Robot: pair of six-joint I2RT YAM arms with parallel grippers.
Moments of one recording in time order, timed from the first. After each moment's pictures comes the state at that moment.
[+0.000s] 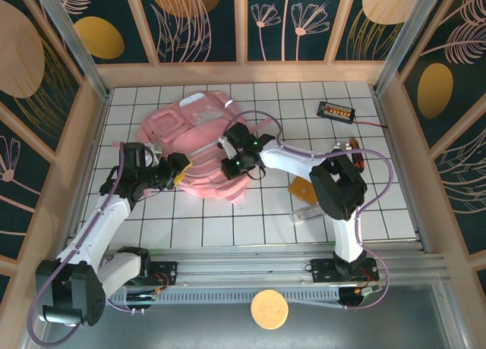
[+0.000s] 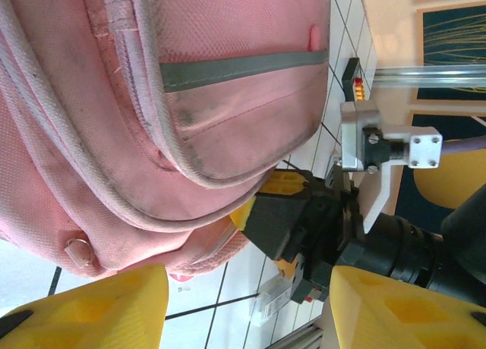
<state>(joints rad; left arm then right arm) -0.12 1.03 0.65 -0.33 0.62 -1.01 0.81 1.98 1.45 -0.54 -0.22 0.23</state>
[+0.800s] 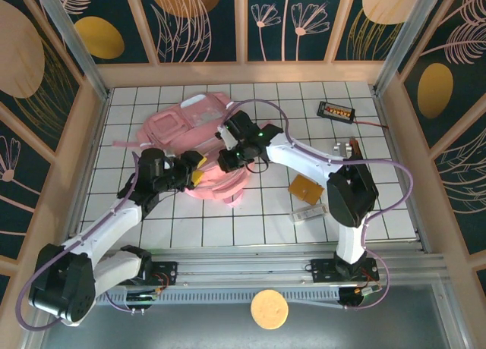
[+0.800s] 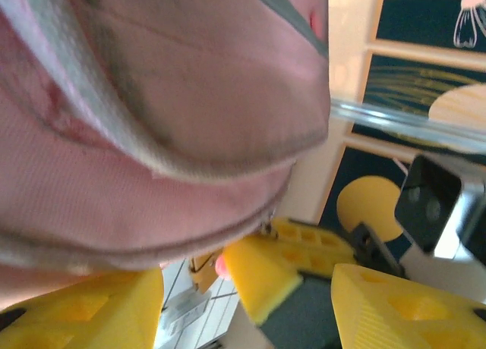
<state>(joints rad) -0.34 1.09 0.52 0.08 0.45 -1.51 0.83 1.87 1.55 -0.68 -0.31 0.31</state>
